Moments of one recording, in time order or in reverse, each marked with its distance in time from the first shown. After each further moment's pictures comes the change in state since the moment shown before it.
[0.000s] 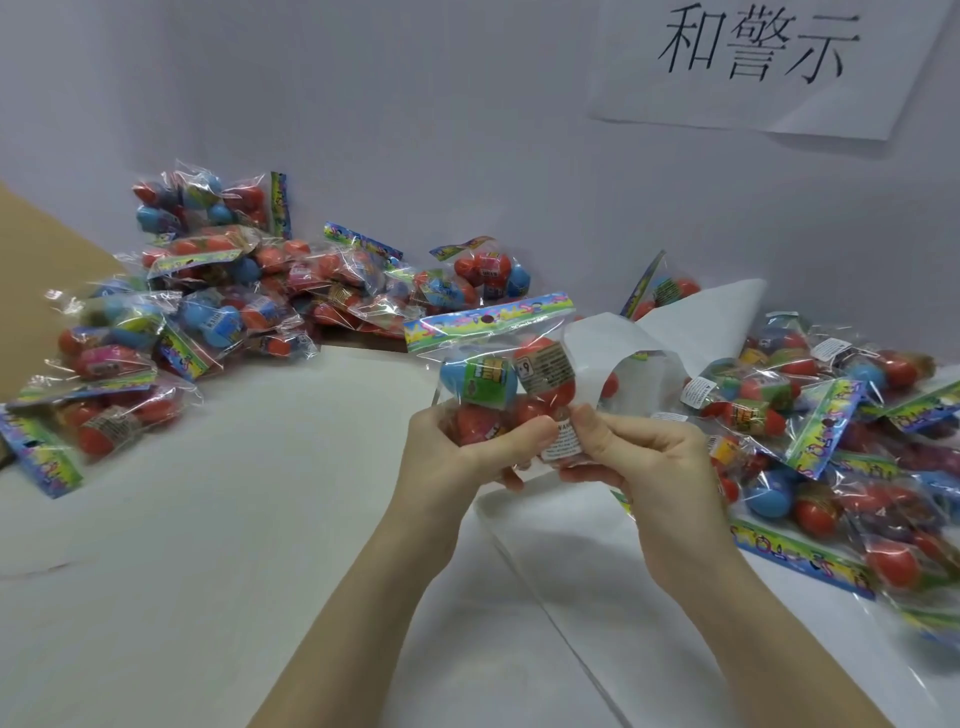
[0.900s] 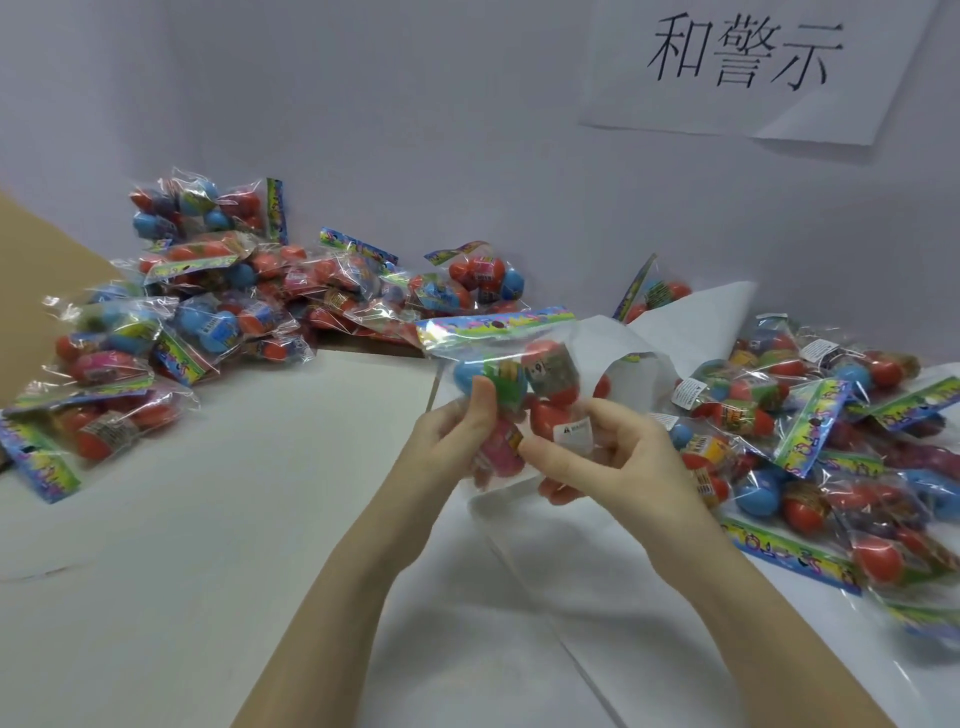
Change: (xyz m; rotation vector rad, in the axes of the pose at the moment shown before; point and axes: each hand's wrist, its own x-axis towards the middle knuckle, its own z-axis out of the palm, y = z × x) left_hand 0.009 -0.001 -0.007 0.212 -0.062 -0.070; right_hand 0.003 -0.002 -0.006 -0.188 -0.170 0.044
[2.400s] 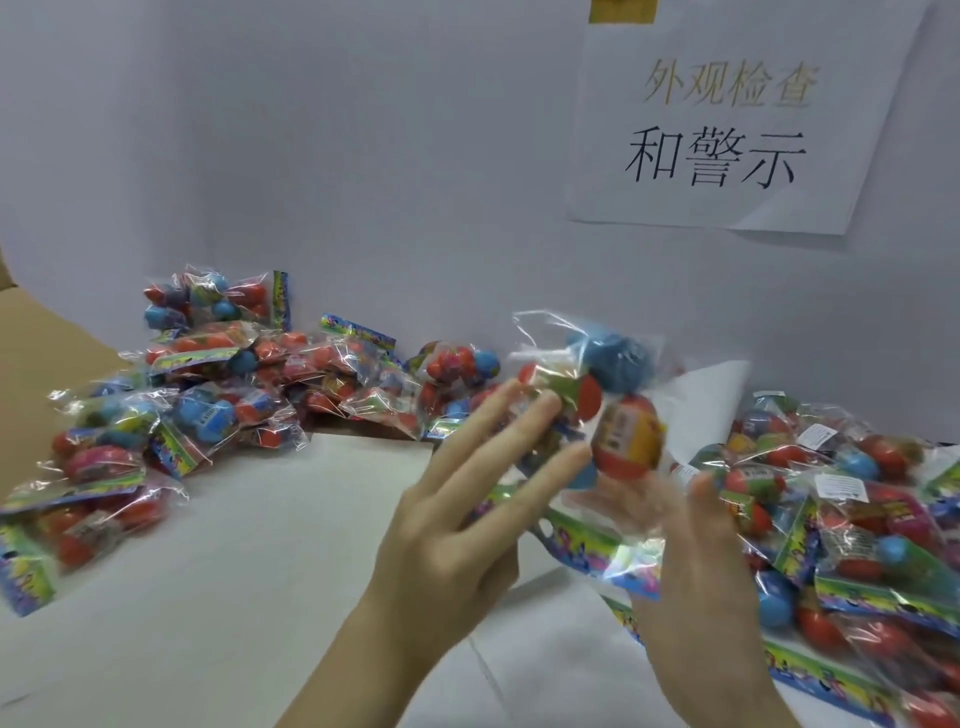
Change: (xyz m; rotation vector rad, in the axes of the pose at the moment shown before) left_hand 0.017 0.022 0.010 0.803 0.261 1.351; right_hand 0.006 -0.014 -0.009 0.422 0.120 0.024
